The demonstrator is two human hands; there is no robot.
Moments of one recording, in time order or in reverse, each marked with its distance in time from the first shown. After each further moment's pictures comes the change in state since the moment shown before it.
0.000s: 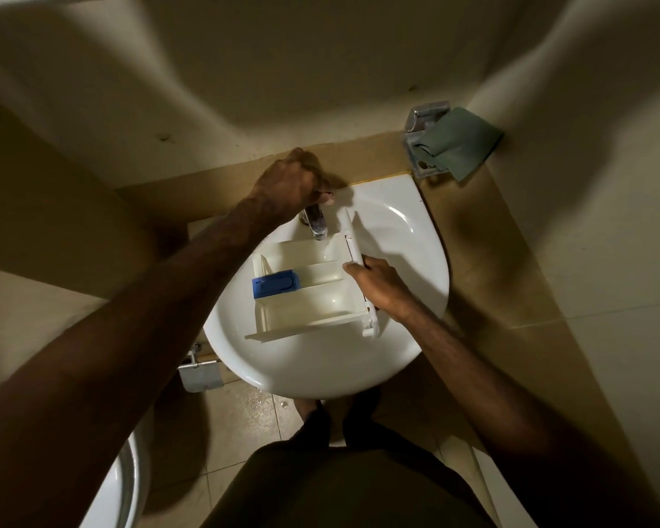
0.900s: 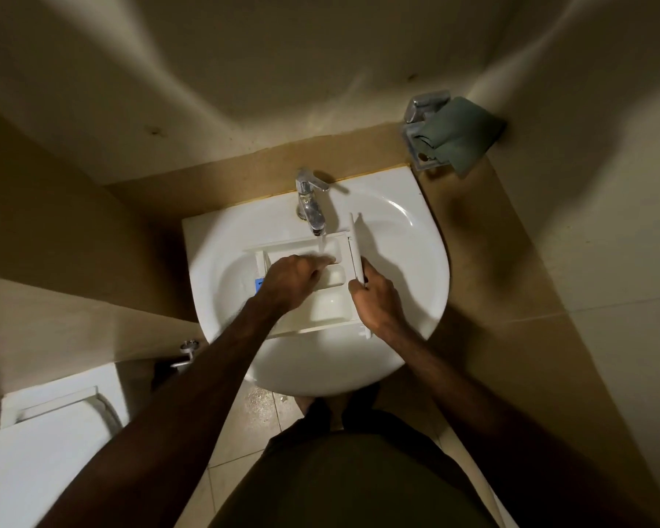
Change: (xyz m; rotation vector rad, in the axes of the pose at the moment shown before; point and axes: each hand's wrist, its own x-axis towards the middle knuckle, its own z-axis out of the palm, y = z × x) left_hand -0.090 0.051 0.108 -0.424 -0.083 -0.178; right_hand -0.022 0.019 0.031 0.000 0.157 -0.026
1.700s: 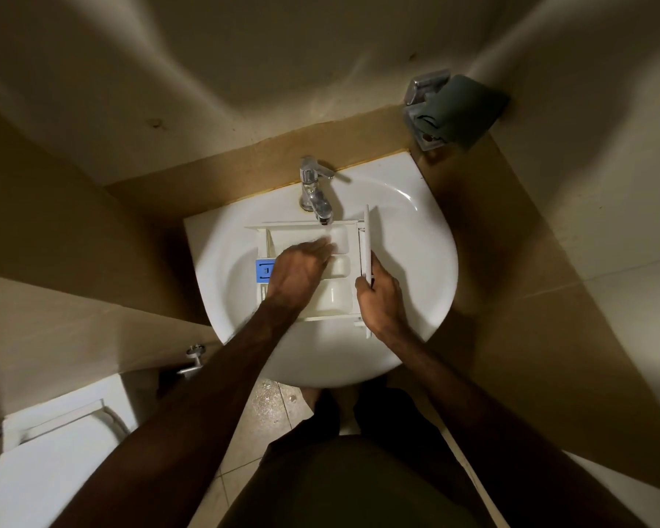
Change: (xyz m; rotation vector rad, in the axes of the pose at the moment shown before) left_hand -0.006 -0.012 0.015 0.207 0.221 0.145; right_hand -0.015 0.009 0.041 0.182 0.192 -0.049
